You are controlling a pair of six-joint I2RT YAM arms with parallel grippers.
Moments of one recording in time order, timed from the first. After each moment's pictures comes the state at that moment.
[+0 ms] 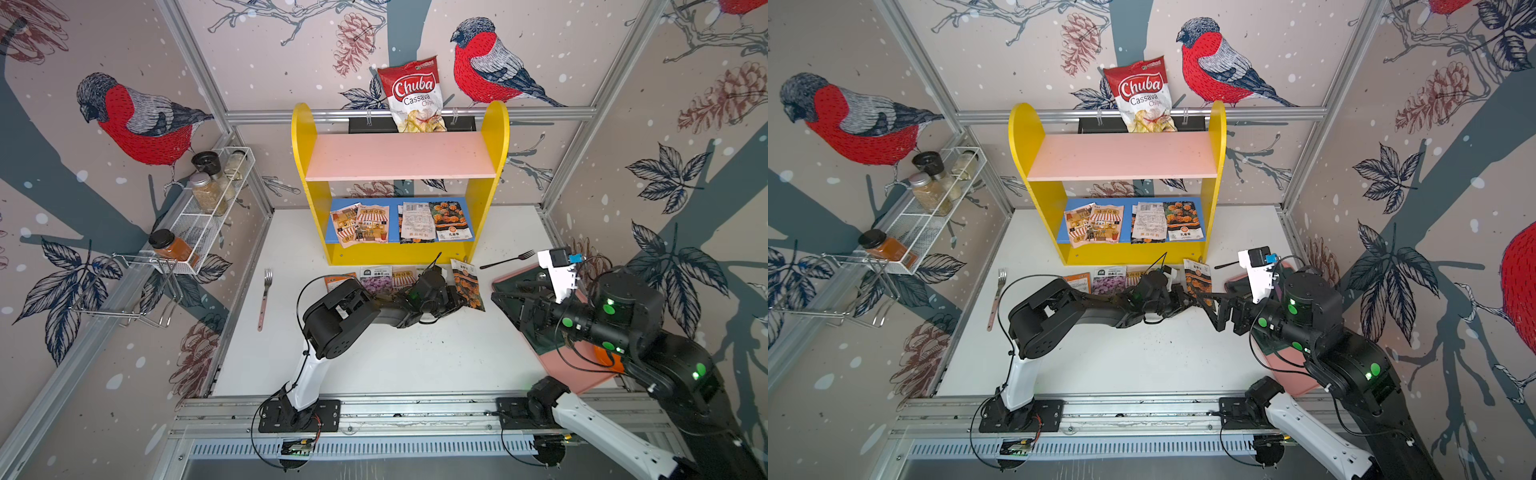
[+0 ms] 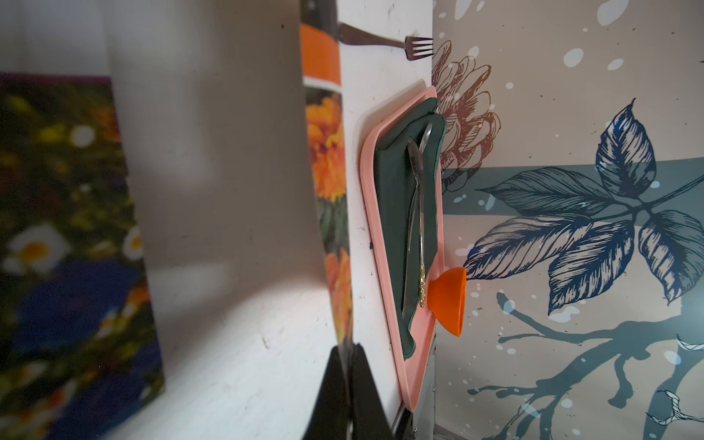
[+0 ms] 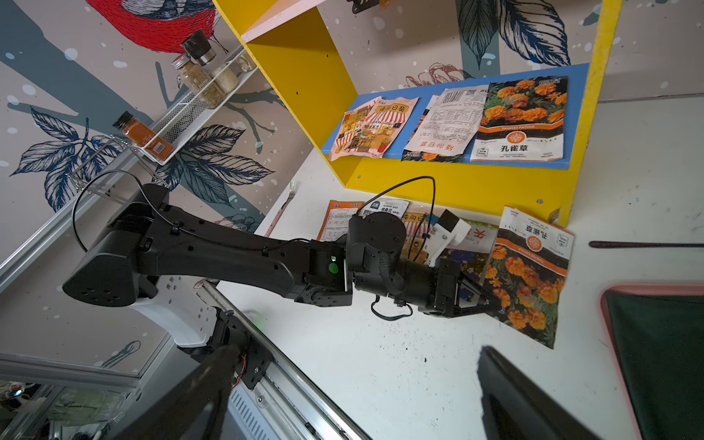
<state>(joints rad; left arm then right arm) -0.92 2.08 1.11 0.48 0.34 -1.20 0.63 0.66 1.25 -0.98 -0.23 0.38</state>
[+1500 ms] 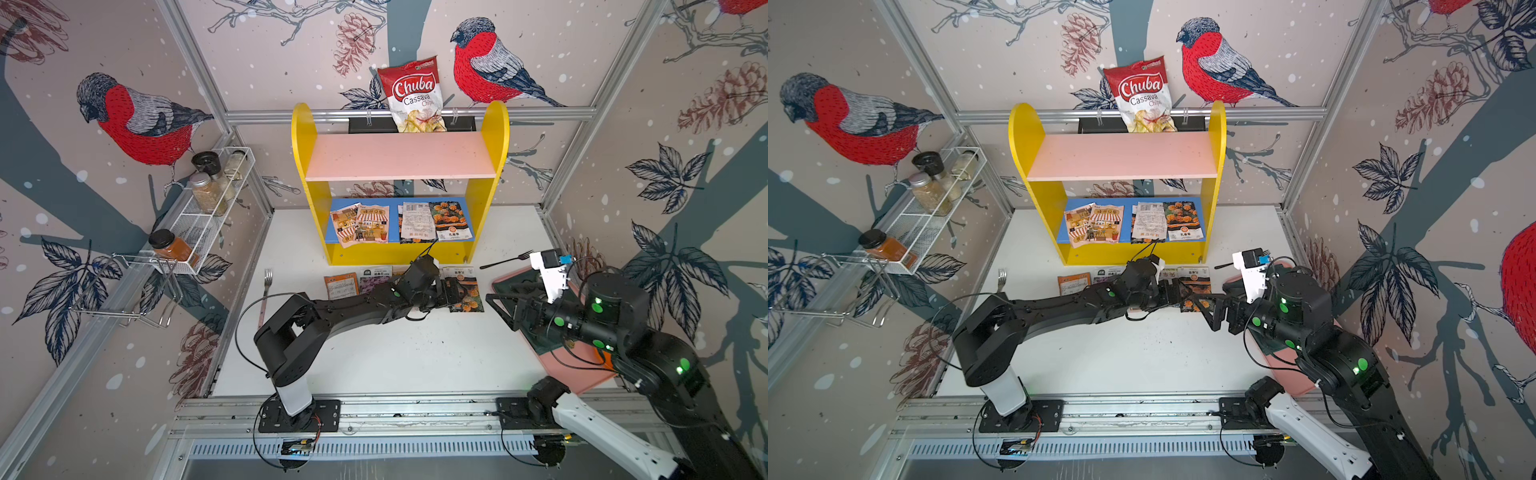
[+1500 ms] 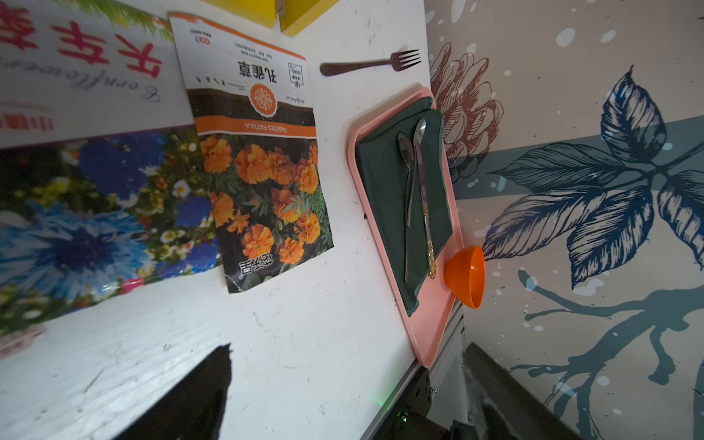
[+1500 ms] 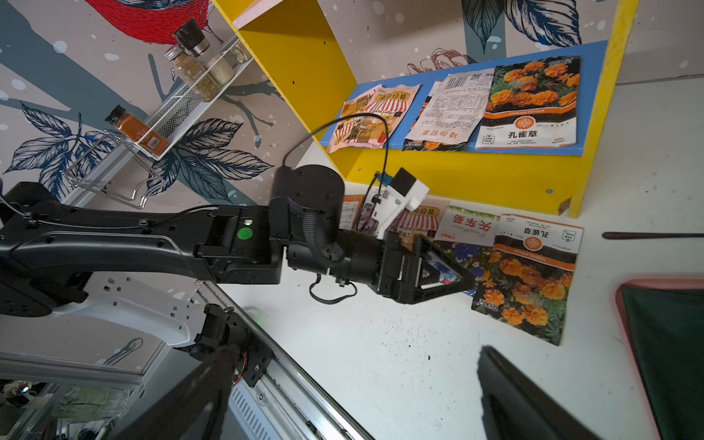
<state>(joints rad) -0.91 1.68 1.08 0.01 0.23 -1.01 0.63 0.66 1.17 -0.92 -0.25 0.39</state>
